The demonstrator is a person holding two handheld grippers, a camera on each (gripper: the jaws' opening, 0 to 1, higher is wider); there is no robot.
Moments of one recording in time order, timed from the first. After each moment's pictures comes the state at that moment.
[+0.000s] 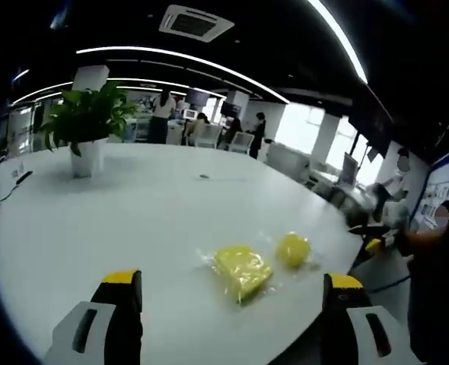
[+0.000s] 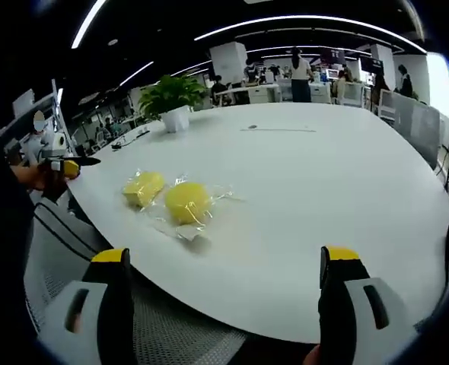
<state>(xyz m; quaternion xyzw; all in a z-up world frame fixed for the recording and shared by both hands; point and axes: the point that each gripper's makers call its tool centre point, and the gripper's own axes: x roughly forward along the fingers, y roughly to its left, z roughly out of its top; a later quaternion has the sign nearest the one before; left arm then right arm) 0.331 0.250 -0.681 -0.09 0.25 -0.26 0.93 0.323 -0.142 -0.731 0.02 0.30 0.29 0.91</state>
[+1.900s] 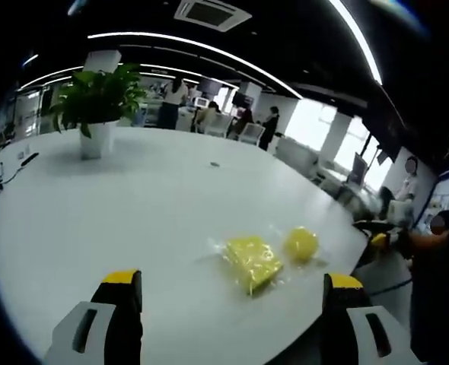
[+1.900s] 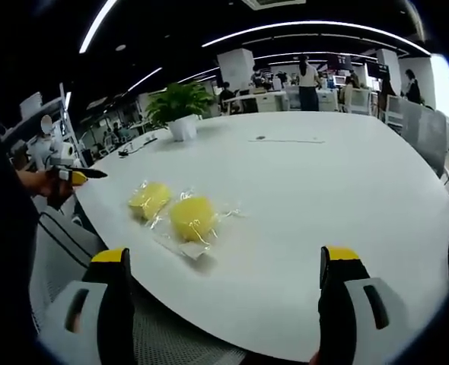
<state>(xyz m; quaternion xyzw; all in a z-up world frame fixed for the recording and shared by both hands) 0.336 0.265 -0.694 -0.11 0.28 -0.24 0.92 0.341 -0.132 -0.717 0.03 0.28 0.31 0.91</state>
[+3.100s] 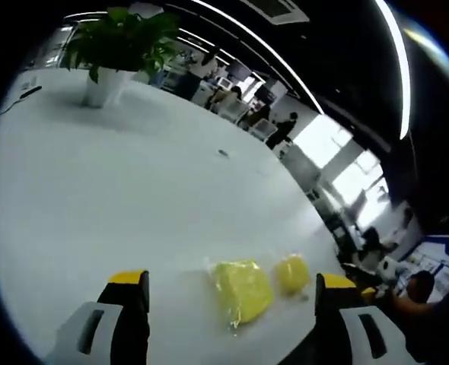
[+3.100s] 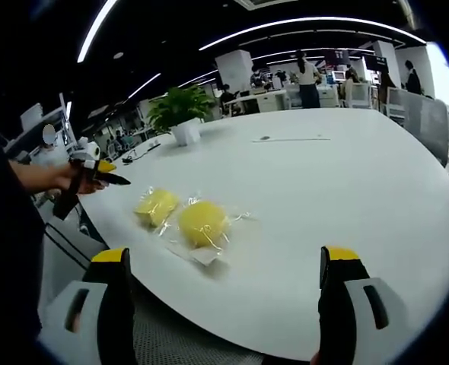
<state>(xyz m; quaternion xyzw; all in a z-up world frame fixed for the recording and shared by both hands) 0.400 0.248 -0.712 -0.25 0.35 -0.24 0.87 0.337 -0.117 -0.713 0.06 0.28 0.32 0.90</state>
